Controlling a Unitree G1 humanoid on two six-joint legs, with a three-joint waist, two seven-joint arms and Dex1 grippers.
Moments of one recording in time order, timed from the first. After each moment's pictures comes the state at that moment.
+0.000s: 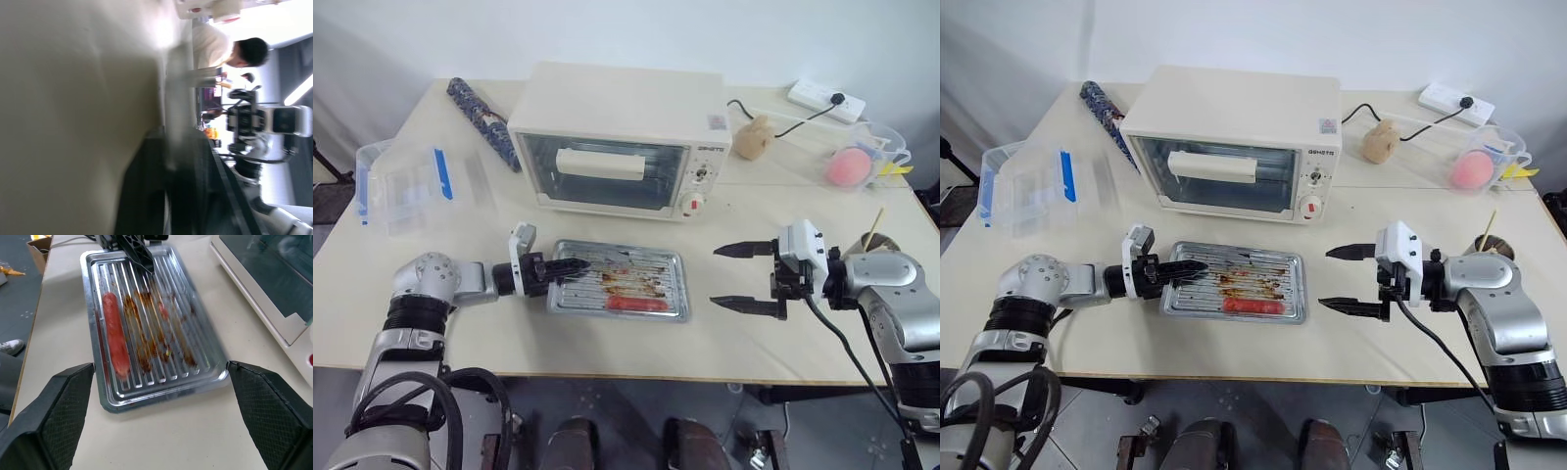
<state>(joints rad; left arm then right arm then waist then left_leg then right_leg) -0.79 0.62 -0.01 0.70 -0.96 1.30 -0.78 -0.38 -0.78 -0.07 -0.08 0.44 0.29 1.28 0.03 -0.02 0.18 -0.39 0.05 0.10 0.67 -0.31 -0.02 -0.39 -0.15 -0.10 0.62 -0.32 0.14</state>
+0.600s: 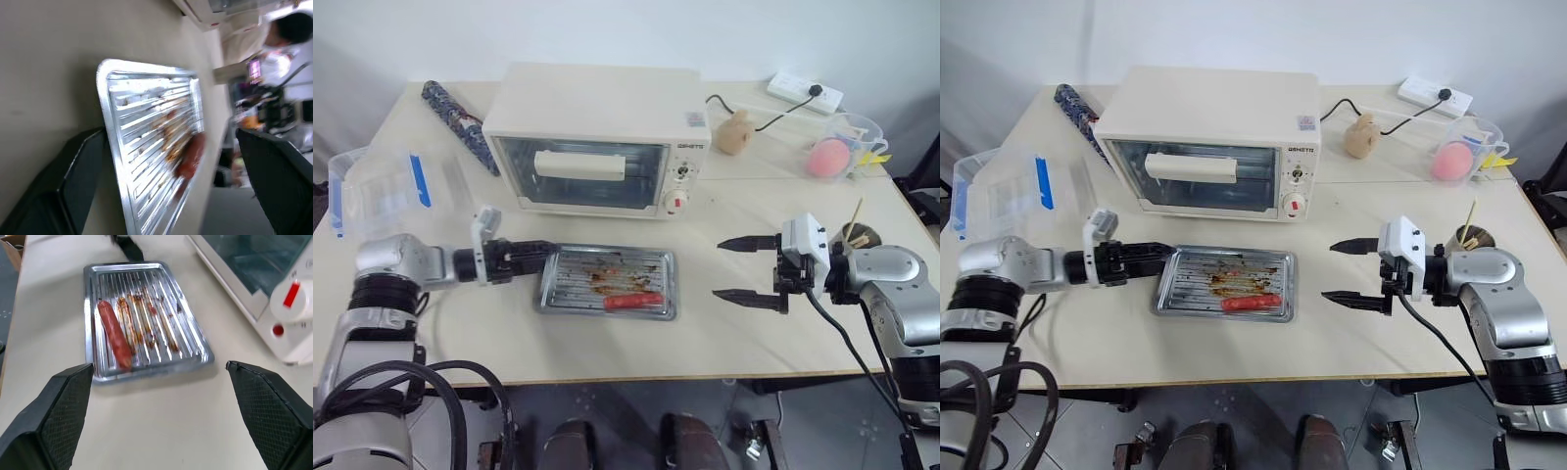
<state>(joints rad) -0.84 0.83 -0.06 0.74 -0.65 1.15 -1.13 -0.42 -0.78 -0.05 -0.02 0.42 0.26 1.31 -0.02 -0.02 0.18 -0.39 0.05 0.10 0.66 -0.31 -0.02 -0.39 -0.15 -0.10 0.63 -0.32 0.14</state>
